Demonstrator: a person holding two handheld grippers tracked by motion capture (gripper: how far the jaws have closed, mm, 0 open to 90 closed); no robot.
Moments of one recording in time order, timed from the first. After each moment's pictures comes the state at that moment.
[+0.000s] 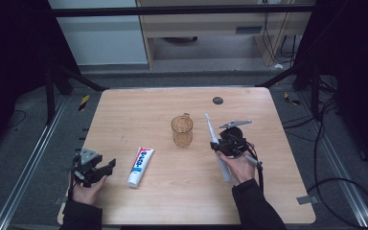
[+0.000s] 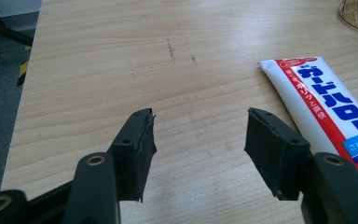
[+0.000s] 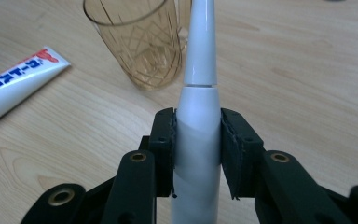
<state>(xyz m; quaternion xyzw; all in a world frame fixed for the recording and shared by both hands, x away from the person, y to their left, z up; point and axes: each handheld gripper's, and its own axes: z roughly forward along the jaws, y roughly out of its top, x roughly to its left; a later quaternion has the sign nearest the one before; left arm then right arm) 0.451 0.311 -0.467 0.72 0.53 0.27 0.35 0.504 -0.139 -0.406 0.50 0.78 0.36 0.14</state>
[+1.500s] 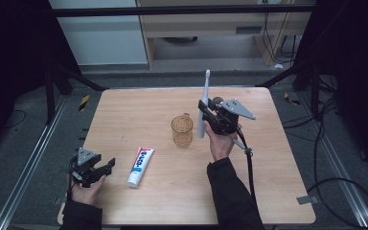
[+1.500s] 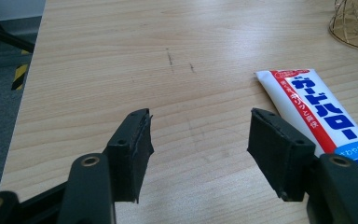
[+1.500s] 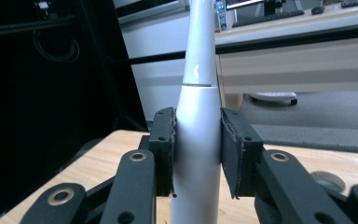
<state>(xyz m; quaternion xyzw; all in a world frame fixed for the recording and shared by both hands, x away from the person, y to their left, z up) 0.449 0.314 -0.465 0.71 0.53 0.27 0.37 0.531 -0.107 -0.364 0.45 0.59 0.61 0.28</state>
